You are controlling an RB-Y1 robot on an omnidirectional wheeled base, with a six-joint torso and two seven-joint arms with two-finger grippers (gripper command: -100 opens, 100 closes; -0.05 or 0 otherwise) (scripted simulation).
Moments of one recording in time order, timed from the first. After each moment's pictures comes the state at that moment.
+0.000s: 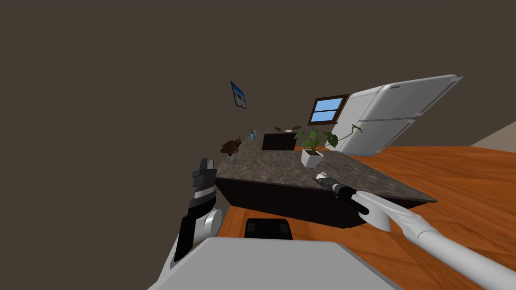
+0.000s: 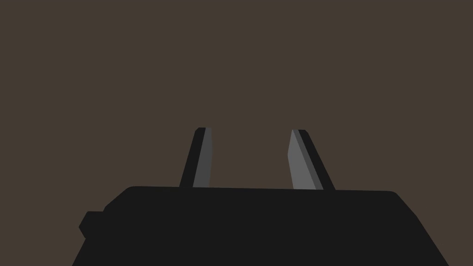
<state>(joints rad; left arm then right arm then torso) 0.53 -0.05 0.05 -2.32 0.12 -0.46 -0.10 0.13 -1.05 0.33 -1.36 0.49 0.04 0.19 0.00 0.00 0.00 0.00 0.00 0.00</state>
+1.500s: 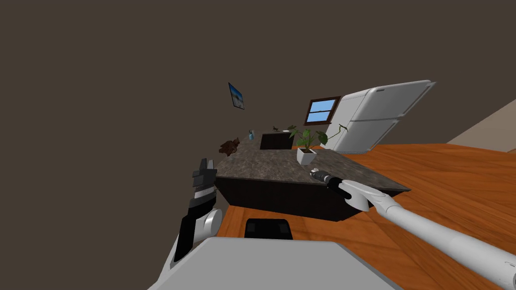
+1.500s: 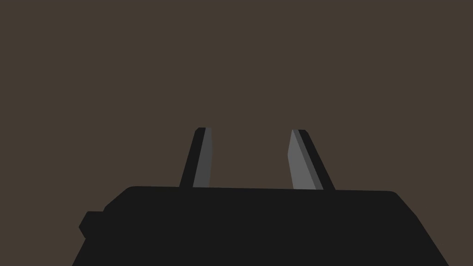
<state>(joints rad) 0.53 -0.05 0.05 -2.32 0.12 -0.46 -0.10 -0.10 -1.08 0.51 -1.26 0.45 0.08 0.17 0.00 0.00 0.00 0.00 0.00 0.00</state>
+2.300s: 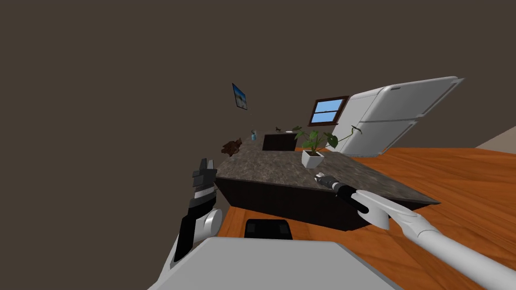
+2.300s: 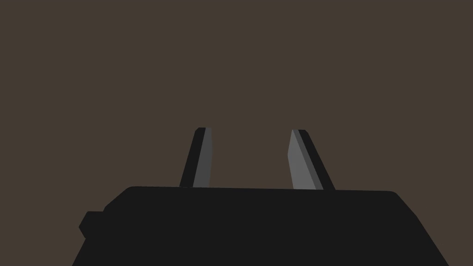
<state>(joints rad) 0.53 -0.05 0.05 -2.32 0.12 -0.46 -0.10 0.13 -1.04 0.30 -1.38 0.50 0.04 0.19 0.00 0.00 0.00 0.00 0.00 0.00</state>
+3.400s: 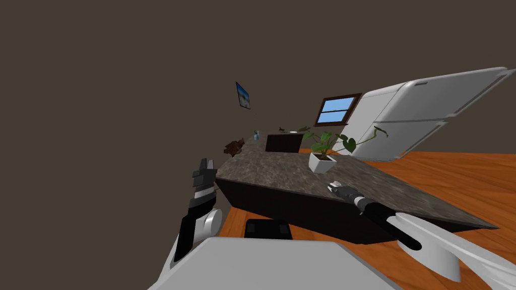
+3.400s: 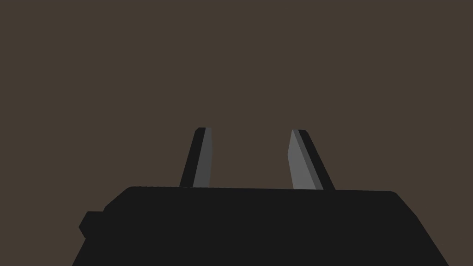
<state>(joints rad) 0.53 -0.05 0.05 -2.32 0.12 -0.46 -0.10 0.47 -1.01 0.03 -1.54 0.56 -0.02 0.22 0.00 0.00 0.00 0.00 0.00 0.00</state>
